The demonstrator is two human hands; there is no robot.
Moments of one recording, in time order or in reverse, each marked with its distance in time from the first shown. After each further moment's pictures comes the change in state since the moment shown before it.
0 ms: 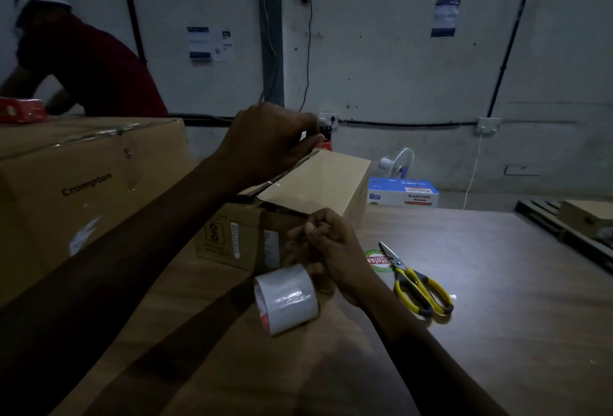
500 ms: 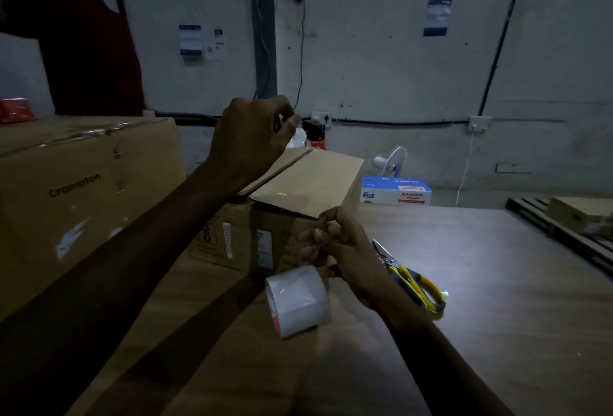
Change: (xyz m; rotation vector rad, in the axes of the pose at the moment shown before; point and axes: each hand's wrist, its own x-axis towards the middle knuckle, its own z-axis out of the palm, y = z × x) left_hand -0.001 0.001 0.013 -0.045 0.172 -0.316; right_hand -0.015 -0.010 -0.023 -0.049 -0.010 0.040
